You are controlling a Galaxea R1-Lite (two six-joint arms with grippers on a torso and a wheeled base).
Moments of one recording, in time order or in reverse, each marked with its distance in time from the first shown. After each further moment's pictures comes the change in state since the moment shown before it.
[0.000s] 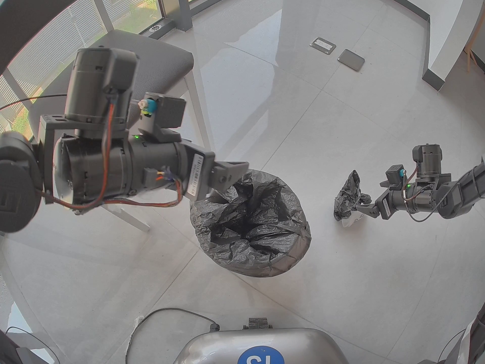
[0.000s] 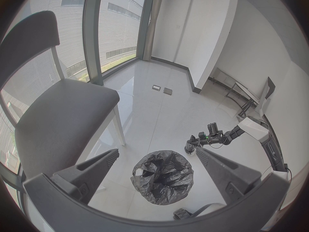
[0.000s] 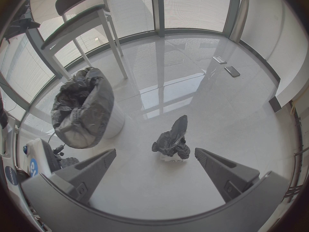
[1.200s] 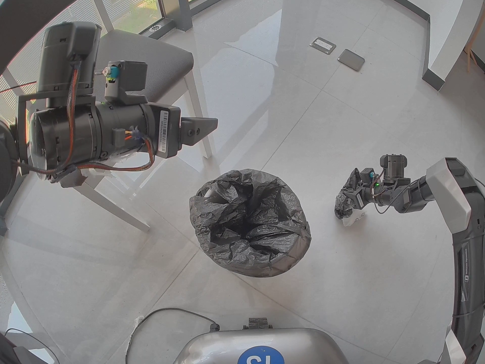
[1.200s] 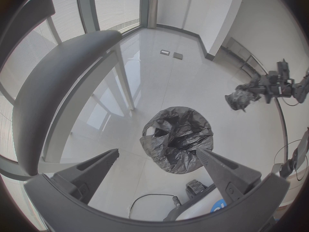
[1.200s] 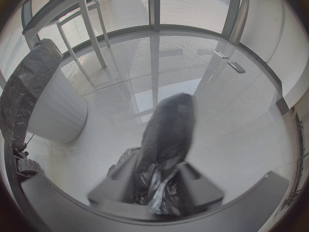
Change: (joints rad) left arm 0.091 -0.045 -0.061 -0.005 0.027 -0.029; right arm -0.053 0.575 -0.631 -0.015 0.028 -0.040
